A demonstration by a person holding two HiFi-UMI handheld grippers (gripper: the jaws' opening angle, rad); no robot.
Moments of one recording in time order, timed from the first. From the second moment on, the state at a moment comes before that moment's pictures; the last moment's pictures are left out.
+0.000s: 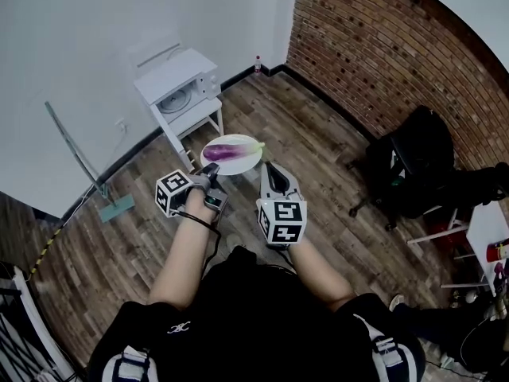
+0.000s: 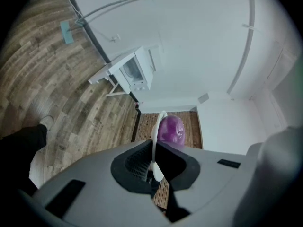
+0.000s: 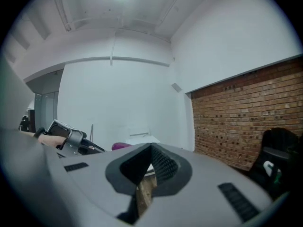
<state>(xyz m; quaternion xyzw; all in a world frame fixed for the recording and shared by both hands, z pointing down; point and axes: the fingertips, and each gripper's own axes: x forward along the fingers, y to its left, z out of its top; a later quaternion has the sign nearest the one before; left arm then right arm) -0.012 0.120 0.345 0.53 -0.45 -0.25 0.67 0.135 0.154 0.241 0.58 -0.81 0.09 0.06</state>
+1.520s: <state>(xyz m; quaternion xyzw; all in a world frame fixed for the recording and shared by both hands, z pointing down) -0.136 -0.263 0.400 0.45 -0.53 -0.37 0.62 -0.005 -0.307 0.288 0.40 -0.90 0.11 0.10</state>
